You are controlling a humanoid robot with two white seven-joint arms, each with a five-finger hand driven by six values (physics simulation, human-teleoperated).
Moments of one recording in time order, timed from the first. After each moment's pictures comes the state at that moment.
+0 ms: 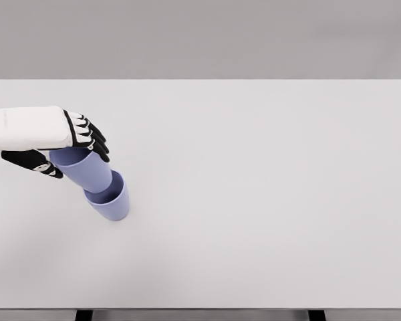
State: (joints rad) left arm -0.78 1.20 -0.77 -1.79 0.09 -0.61 -0.61; right arm 0.03 0.00 -0.23 0.11 0.14 -0.08 0.04
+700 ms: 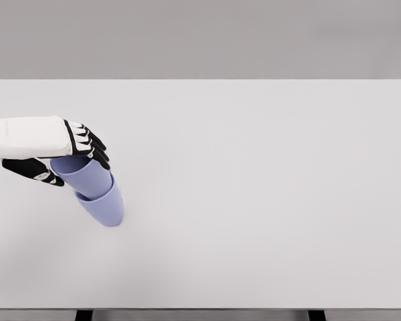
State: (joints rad) left arm -0.74 1.21 -0.76 -1.79 0.11 -0.61 -0.61; right arm 0.03 0.00 -0.23 0.11 0.14 -0.08 0.04
